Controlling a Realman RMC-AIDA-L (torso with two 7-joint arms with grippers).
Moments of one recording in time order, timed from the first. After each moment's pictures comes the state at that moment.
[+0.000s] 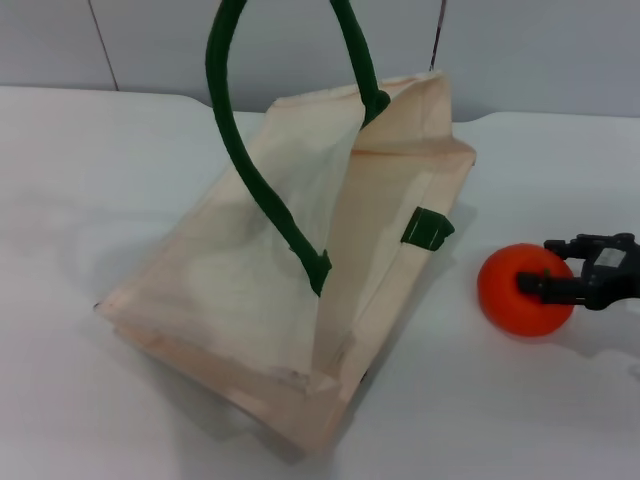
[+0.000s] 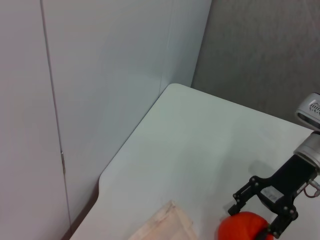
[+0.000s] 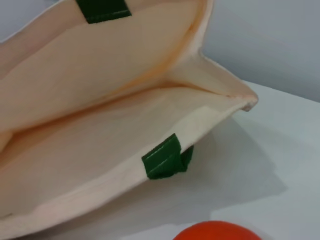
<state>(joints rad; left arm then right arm) -1.56 -1.81 2.87 -0.90 0.25 1.96 -1.72 0.67 1.93 -0.54 -0.36 0.89 1.30 -1.79</state>
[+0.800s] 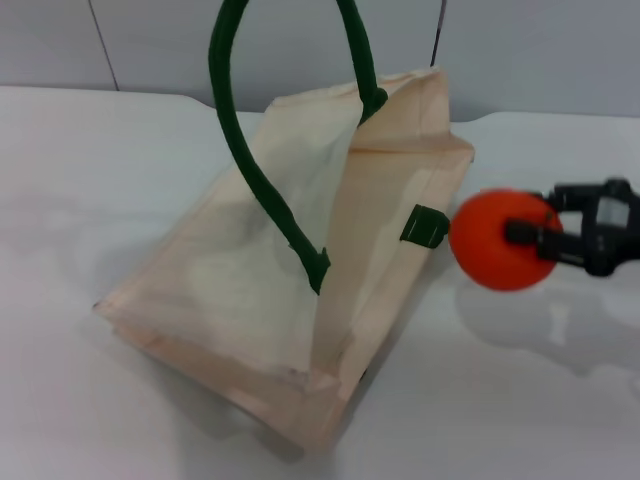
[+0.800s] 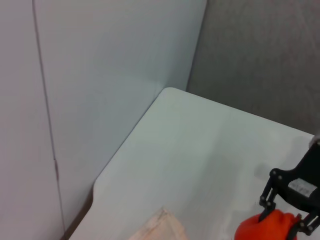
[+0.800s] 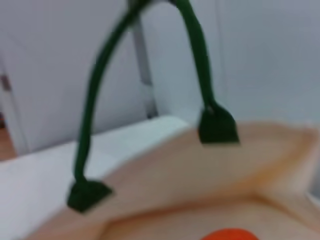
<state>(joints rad) -1.57 -1.81 2.87 -0.90 0.24 1.97 -1.71 0.67 1.94 -0.51 -0.47 1.02 1.62 -1.91</state>
